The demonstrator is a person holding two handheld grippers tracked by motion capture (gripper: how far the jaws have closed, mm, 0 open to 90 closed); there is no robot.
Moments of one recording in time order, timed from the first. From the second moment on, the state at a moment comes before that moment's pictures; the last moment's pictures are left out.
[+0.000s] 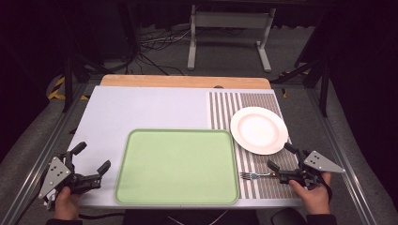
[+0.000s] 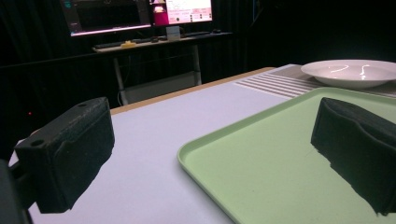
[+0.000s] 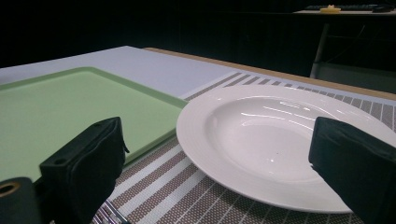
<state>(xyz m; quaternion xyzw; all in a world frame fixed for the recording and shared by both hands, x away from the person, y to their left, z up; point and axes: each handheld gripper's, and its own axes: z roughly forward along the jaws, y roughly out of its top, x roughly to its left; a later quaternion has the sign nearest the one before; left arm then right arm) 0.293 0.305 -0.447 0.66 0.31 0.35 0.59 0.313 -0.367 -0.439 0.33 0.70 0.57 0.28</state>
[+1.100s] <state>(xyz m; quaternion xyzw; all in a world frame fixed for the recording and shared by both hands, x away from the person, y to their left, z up) 0.294 0.305 -0.447 0.66 0.31 0.35 0.59 0.330 -0.353 -0.426 0.33 0.71 0.57 0.25</state>
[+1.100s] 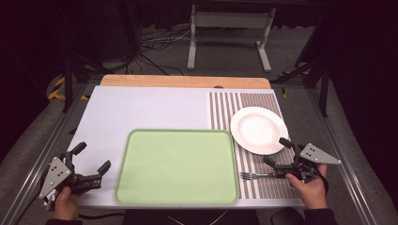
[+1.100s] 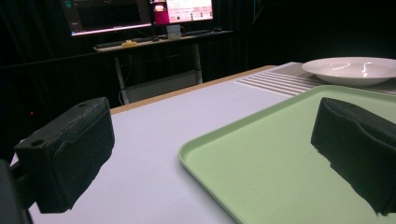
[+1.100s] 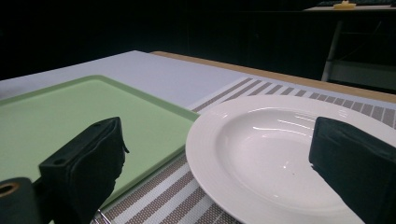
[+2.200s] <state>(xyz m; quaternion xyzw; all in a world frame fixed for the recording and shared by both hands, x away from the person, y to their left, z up) 0.294 0.305 -0.447 0.66 0.31 0.35 0.59 0.357 -0.323 -0.366 0.21 0.90 0.33 0.17</state>
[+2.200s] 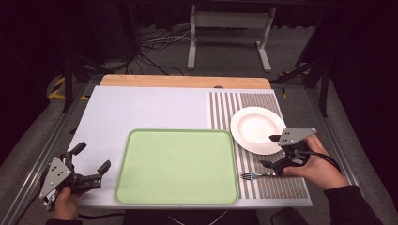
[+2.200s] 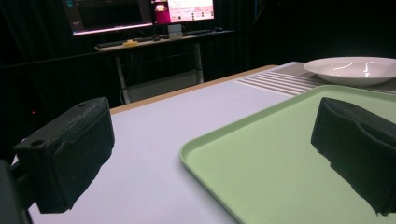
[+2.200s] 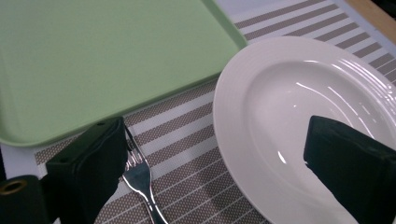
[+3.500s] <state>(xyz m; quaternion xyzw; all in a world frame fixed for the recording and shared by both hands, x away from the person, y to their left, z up) 0.294 0.305 -0.447 0.66 0.31 0.35 0.59 0.369 -0.312 -0.394 0.09 0.99 0.12 0.05</state>
